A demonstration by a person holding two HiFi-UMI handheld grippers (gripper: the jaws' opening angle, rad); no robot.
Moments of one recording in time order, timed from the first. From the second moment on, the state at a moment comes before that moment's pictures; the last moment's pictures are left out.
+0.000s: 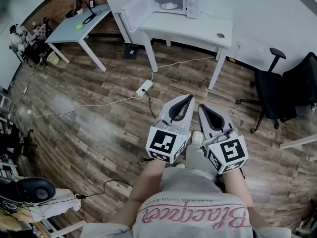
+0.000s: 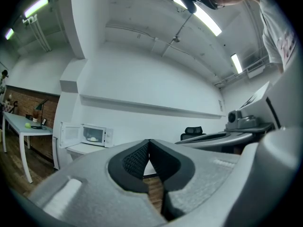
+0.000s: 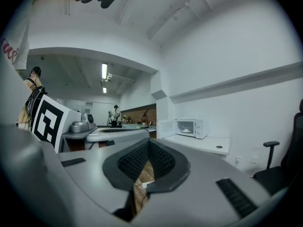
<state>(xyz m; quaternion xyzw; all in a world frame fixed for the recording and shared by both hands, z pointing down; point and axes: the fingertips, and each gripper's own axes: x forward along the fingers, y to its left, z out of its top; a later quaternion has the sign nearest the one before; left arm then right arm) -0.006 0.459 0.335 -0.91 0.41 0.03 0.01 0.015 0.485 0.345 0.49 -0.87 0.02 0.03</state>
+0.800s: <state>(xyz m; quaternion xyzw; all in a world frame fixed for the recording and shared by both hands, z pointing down) 0.025 0.364 0.343 -0.91 0.41 0.00 0.02 0.039 0.380 0.344 0.47 -0.88 0.03 0.02</state>
